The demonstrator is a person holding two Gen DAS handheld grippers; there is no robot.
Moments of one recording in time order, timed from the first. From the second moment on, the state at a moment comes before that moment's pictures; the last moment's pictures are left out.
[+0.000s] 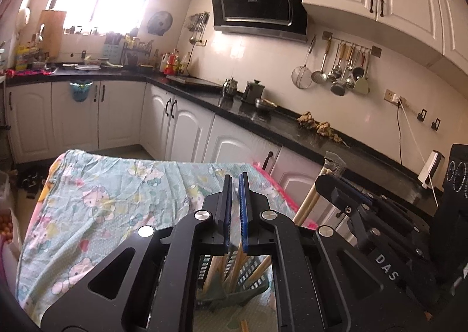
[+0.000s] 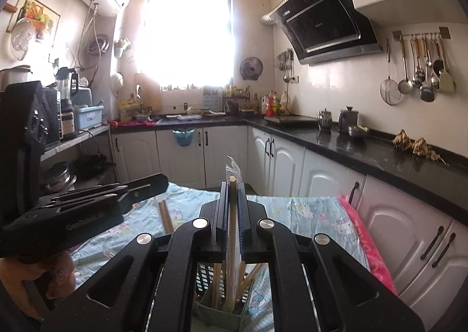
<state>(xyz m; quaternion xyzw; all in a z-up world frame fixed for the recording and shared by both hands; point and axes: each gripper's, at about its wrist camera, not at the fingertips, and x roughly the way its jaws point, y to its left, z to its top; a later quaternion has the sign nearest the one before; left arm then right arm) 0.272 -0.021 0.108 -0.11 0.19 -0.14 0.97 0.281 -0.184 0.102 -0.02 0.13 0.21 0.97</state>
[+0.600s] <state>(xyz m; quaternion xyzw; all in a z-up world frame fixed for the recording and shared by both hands) 0.236 0.004 0.109 -0.14 0.19 -0.13 0.96 0.263 -0.217 0.074 0.02 0.20 0.19 0.96</state>
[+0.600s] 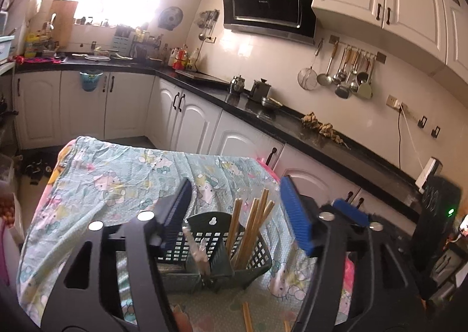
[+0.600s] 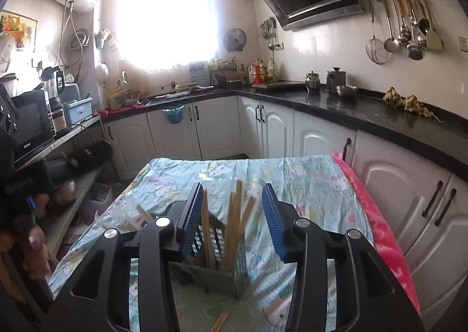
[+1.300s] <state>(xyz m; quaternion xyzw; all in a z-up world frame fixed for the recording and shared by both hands) 0.174 0.018 0.091 -0.15 0.21 -0.12 0.96 0.198 -0.226 0.056 -0.01 0.23 0.20 0.95</state>
